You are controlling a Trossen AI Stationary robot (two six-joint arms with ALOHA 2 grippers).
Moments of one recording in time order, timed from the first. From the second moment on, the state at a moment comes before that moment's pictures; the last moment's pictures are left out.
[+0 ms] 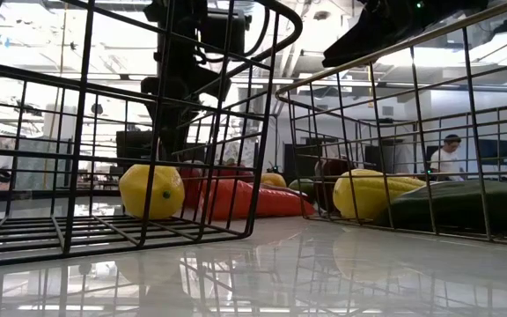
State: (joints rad) left arm 0.18 1.77 1.37 -1.11 -0.15 0.06; right arm -0.05 1.07 0.76 -0.08 0.18 -0.11
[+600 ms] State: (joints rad) left arm 0.16 1.77 1.22 -0.93 -0.13 0.05; right arm -0.05 1.07 0.76 -0.07 0.18 -0.11
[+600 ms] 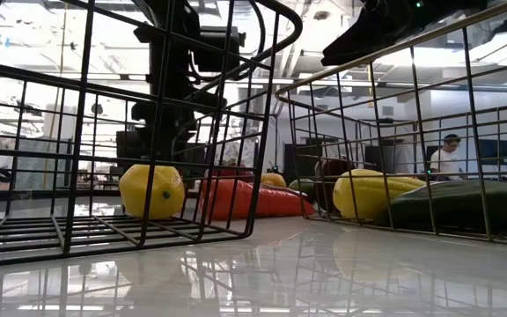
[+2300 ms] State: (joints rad) left arm 0.16 1.77 1.16 -0.95 -0.14 0.16; right arm -0.05 1.07 0.76 -0.07 0.18 -0.13
